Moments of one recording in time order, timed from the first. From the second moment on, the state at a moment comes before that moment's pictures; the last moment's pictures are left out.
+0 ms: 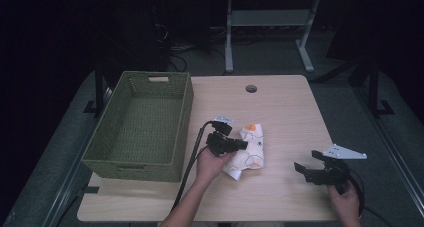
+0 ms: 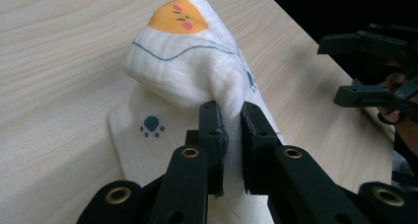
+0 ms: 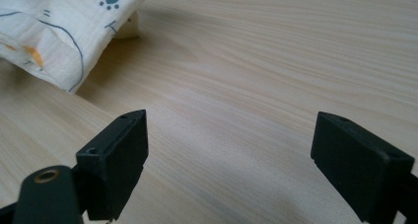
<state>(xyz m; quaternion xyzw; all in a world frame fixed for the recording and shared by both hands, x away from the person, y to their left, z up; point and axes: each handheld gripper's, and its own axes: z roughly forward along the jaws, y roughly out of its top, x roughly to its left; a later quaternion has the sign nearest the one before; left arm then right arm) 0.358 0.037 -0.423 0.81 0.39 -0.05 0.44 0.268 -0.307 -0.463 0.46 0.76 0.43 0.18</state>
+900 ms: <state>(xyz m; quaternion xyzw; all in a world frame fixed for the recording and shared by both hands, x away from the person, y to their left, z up) 0.353 0.050 -0.407 0.80 0.37 -0.07 0.46 0.269 -0.302 -0.463 0.45 0.76 0.42 0.19</state>
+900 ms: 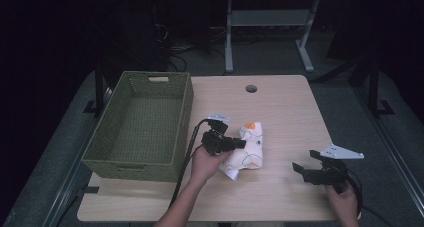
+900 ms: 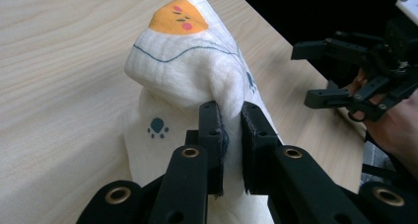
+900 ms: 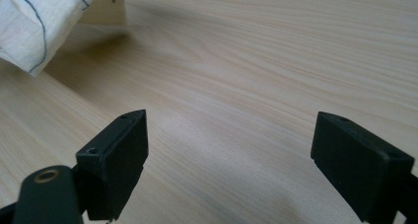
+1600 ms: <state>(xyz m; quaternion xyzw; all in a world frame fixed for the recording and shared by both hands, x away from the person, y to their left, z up) 0.349 0.057 -0.396 0.81 0.36 -0.09 0.46 0.271 -0.299 -0.465 0.45 0.77 0.42 0.18</state>
